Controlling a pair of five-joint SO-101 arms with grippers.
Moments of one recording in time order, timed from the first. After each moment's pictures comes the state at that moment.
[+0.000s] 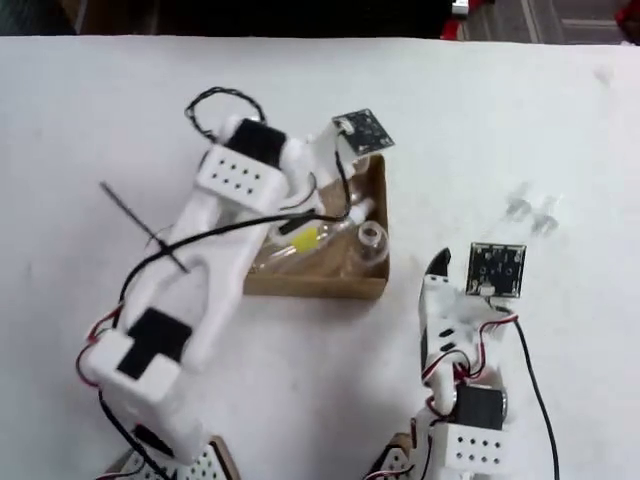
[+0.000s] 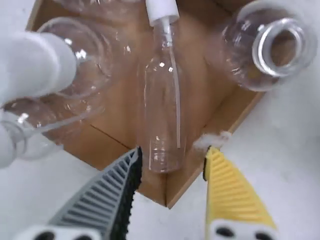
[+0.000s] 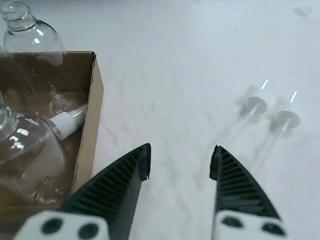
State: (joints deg) left arm 19.5 13.7 -16.7 93.5 -30.8; right arm 4.0 -97.5 92.7 37.9 4.5
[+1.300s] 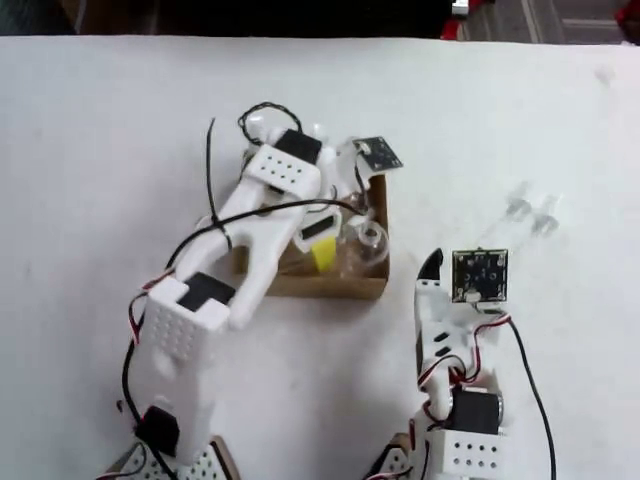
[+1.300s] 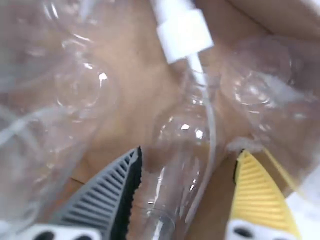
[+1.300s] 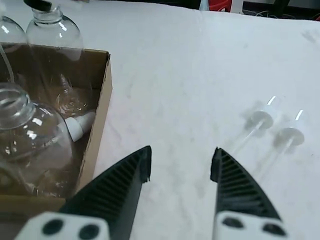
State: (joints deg) left arm 20.4 36.9 -26.1 88.1 -30.8; right arm 2.2 -102.7 95.1 39.6 9.3
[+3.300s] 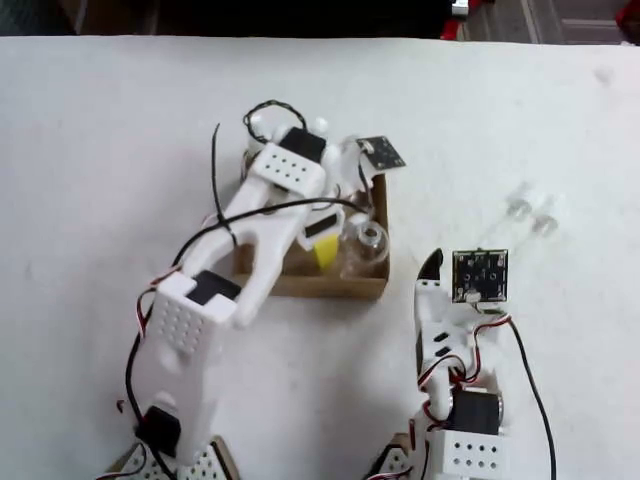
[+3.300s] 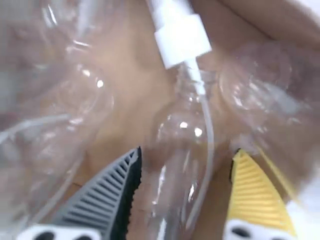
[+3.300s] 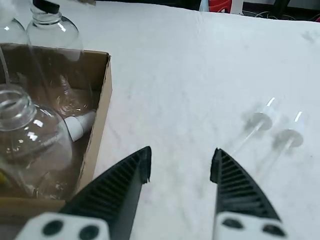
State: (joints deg) left arm 20.8 40.5 -31.2 90.0 -30.7; right arm 2.2 -102.7 95.2 39.6 9.3
